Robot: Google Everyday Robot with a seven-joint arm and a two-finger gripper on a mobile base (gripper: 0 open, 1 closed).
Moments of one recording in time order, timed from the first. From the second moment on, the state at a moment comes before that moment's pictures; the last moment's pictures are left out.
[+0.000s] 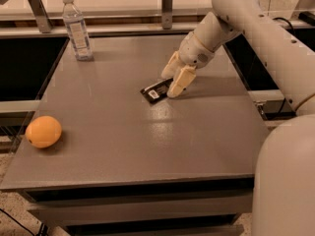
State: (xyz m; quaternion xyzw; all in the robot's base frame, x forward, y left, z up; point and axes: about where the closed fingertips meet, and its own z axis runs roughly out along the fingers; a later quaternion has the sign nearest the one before) arm 0.655 -0.048 0.828 -0.73 0.61 0.19 0.23
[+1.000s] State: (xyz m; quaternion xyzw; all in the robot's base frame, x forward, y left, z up) arm 0.655 -0.048 0.833 -0.73 0.61 0.19 0.23
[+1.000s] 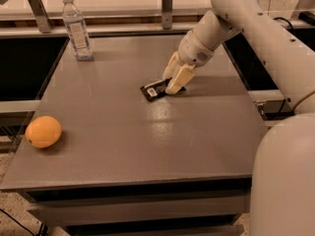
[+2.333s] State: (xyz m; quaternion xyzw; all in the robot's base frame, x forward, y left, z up) arm 0.722 -0.046 0.923 -0.69 0.64 0.09 0.32
